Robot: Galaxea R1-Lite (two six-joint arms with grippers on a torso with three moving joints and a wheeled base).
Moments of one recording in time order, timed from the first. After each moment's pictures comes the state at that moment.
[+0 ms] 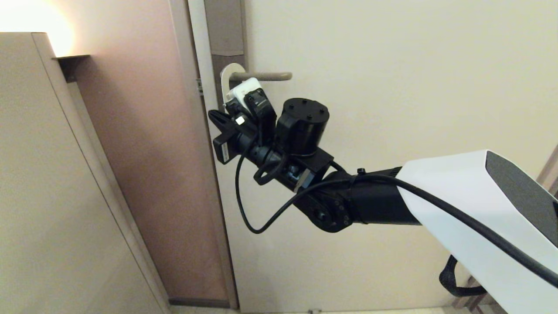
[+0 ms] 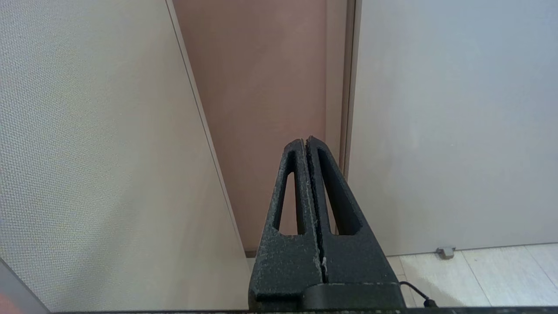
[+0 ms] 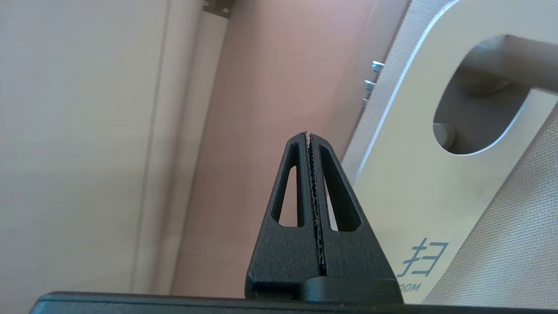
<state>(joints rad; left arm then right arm) 0.00 0.00 -0.01 0.04 -0.01 0.06 0.82 2.34 -1.74 -0.87 0.09 -0.20</state>
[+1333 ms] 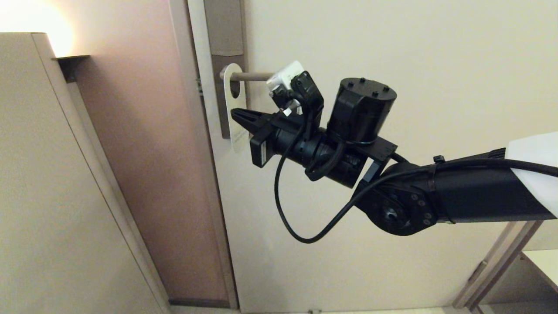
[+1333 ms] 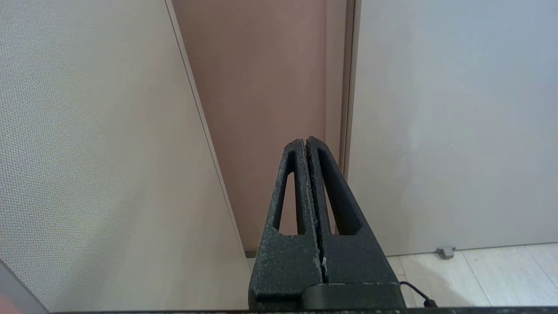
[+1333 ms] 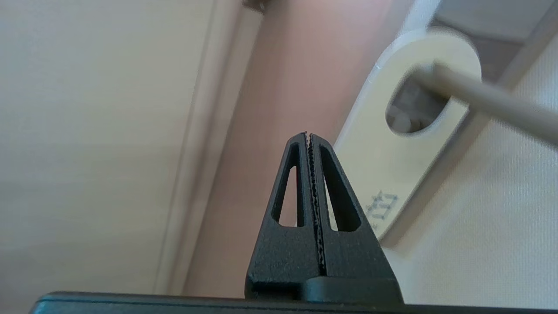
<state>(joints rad) 0.00 0.00 -0.01 0.04 -0.01 0.06 0.77 2.08 -1.40 -0.87 0.25 -0.21</state>
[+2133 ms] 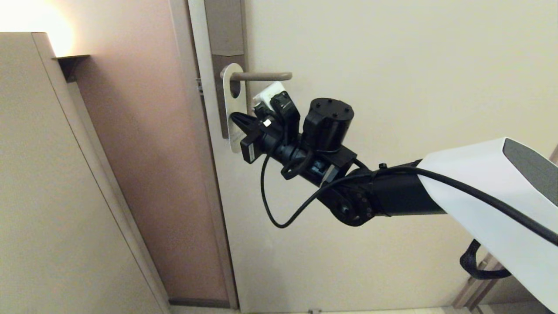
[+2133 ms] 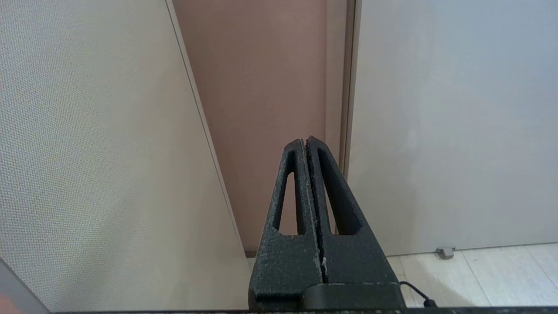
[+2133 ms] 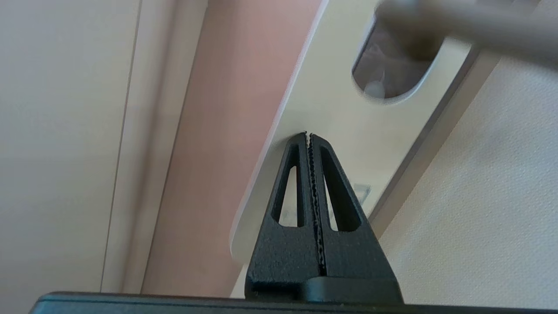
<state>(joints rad) 0.00 0.00 -0.01 0.04 -0.01 0.06 0.74 2.28 -1.60 -0.92 0.17 -0.24</state>
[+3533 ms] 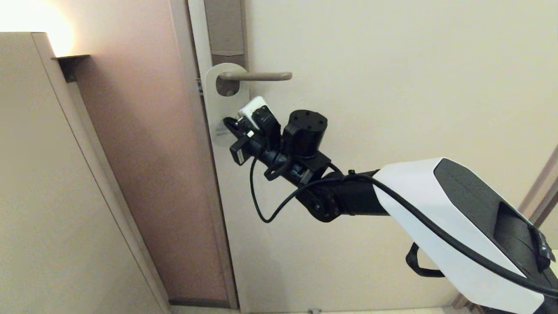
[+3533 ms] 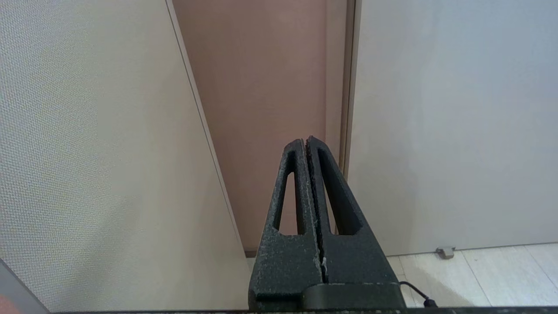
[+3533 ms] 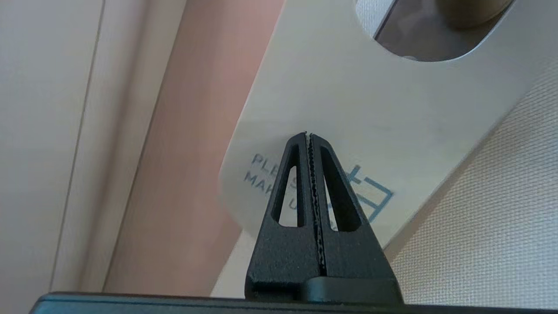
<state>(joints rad) 0.00 0.00 -0.01 0.04 -0.01 0.06 0.73 2.47 -1.85 -0.88 0.17 -0.32</state>
